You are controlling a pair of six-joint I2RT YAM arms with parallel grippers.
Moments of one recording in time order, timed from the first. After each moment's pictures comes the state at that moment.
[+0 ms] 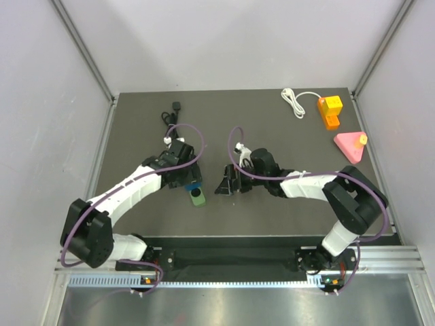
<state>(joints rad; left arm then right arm) -0.52 1.33 0.90 -0.60 -0.14 -0.68 0.73 1.63 0.74 0.30 -0.49 0.60</state>
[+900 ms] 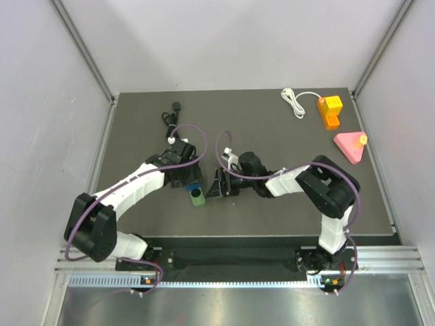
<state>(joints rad) -0.52 1.39 0.92 -0.58 -0.09 -0.63 0.77 1.86 0.81 0.50 -0.62 0.75</state>
